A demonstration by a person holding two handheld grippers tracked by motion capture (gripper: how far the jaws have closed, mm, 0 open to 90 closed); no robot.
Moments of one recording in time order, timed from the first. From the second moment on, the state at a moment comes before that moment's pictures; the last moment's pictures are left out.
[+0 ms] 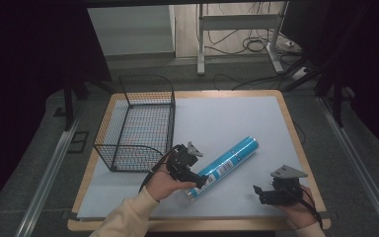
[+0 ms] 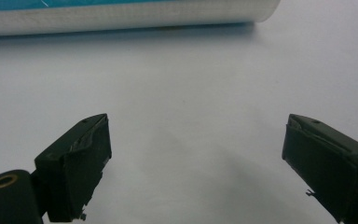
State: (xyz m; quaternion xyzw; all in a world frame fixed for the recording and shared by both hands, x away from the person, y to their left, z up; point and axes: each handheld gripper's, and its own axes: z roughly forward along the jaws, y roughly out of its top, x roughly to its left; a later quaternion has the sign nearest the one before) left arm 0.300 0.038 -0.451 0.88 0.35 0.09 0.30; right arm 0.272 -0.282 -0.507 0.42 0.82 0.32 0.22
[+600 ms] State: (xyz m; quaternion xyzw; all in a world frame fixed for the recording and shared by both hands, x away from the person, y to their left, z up) left arm 0.314 0.021 -0.448 0.89 0.34 0.09 0.29; right arm 0.272 -0.282 -0.507 0.42 0.82 0.32 0.22
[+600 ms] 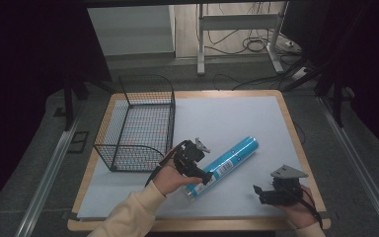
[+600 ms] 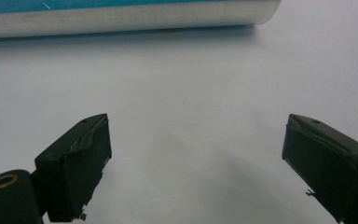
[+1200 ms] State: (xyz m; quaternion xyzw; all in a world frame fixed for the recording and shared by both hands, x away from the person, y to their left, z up) left arm 0.329 -0.004 -0.449 0.90 0.33 0.08 0.27; right arm 0.272 -0.282 -0.506 0.42 0.82 0.32 0.22
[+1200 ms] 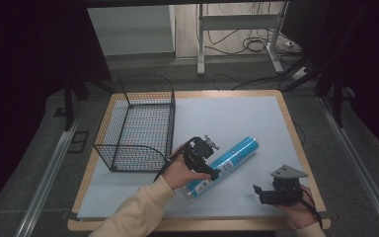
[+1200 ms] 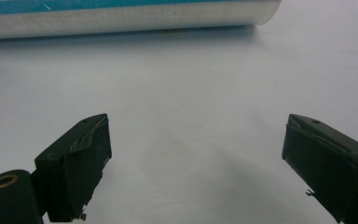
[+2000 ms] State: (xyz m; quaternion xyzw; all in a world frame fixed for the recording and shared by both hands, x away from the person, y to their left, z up) left arm 0.354 -0.046 -0.464 0.92 0.32 0.06 0.23; right arm 0.272 -0.282 -0.507 0.42 0.82 0.32 0.22
